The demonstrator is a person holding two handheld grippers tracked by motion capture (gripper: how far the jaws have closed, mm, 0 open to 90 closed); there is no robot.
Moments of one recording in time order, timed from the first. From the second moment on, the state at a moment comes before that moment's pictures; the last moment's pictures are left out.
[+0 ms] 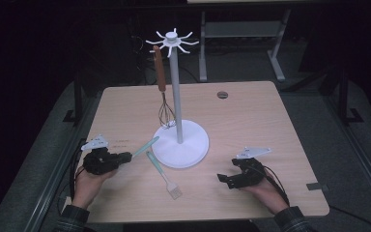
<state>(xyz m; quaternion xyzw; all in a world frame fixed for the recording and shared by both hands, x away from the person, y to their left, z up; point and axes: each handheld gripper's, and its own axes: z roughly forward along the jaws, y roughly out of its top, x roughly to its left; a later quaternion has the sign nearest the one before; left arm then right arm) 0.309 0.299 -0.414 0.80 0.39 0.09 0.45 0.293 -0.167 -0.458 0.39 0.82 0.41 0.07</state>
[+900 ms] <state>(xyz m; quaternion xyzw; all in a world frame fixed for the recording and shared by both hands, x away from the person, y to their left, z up) 0.293 0.203 -0.403 0.82 0.29 0.04 0.48 0.288 -0.125 -0.449 0.37 0.81 0.46 0.02</state>
